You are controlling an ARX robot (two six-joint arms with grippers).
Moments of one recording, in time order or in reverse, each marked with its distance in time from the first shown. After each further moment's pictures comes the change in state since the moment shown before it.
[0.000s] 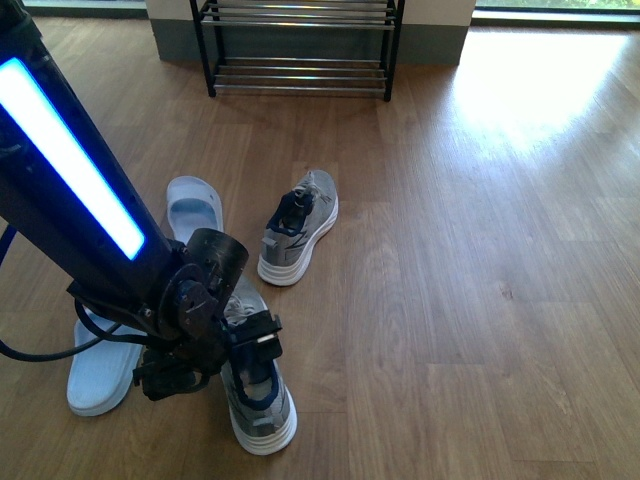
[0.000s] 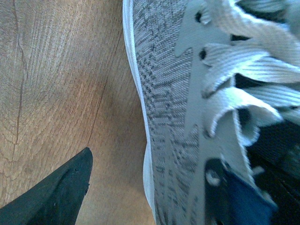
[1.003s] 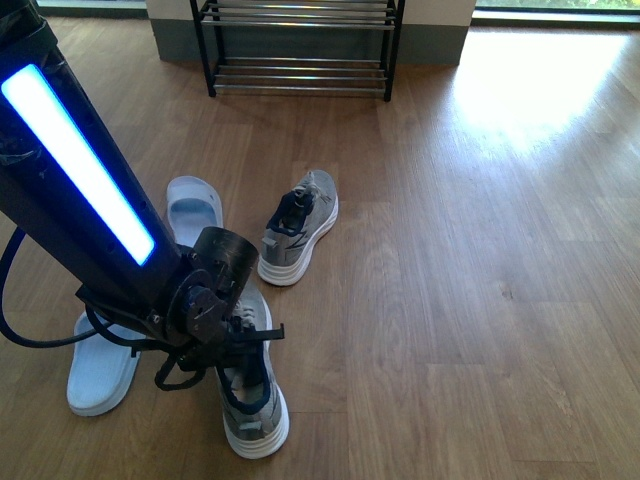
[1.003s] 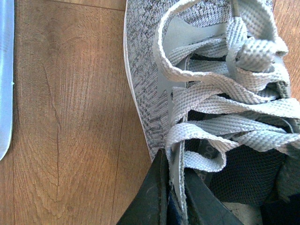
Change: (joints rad) left arm -0.021 -0.019 -0.024 0.077 -0.142 0.223; right arm 0.000 0.000 0.000 0.000 0.000 0.000
